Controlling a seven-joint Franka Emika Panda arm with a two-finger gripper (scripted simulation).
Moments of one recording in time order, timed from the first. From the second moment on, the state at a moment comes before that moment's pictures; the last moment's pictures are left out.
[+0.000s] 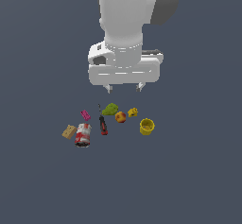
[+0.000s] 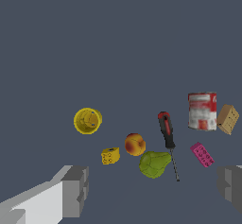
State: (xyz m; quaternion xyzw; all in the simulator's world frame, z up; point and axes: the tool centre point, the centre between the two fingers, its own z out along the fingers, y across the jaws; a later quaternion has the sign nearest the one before) arm 0.013 0.012 0.315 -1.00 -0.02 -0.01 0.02
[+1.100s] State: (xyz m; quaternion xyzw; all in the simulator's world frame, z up) arm -0.004 -0.018 0.246 -0.98 -0.21 -0.01 0.00
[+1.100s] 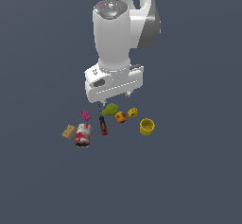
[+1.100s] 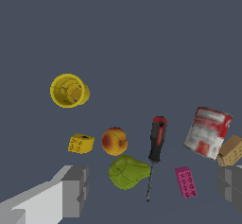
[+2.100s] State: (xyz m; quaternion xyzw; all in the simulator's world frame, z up) arm -0.043 -0.047 0.167 -0.90 -0.43 0.00 0.00
